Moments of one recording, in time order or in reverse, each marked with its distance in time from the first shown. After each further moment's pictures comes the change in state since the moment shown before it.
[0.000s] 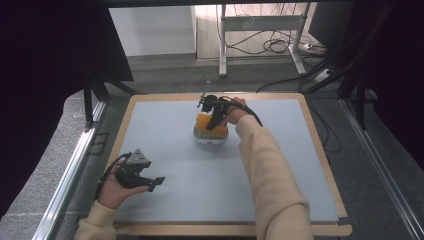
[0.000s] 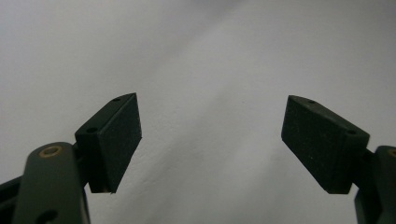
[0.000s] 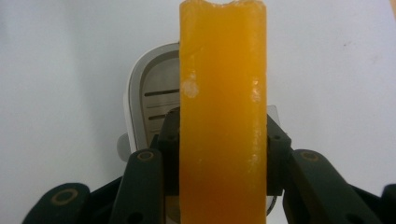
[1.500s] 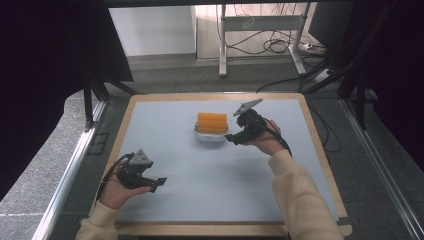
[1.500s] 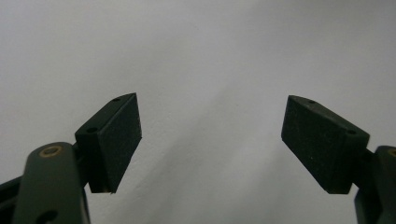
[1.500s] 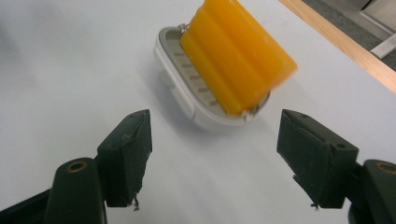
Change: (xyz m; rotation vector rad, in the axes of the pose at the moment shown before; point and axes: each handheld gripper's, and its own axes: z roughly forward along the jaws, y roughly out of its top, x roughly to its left) left arm -0.005 0.003 0.002 0.005 0.000 0.016; right arm 0.071 -0.114 -0.059 -0.369 -0.219 0.333
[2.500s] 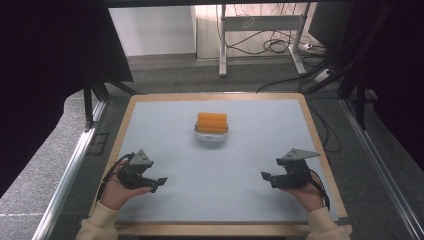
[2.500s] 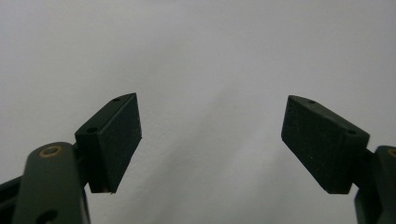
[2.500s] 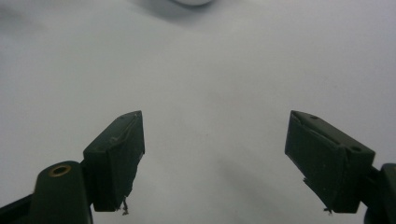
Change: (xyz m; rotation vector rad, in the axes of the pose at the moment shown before) left arm -0.002 0.001 -0.002 -0.005 0.010 0.004; right arm 0.031 -0.157 -0.063 -0.127 -0.078 0.265
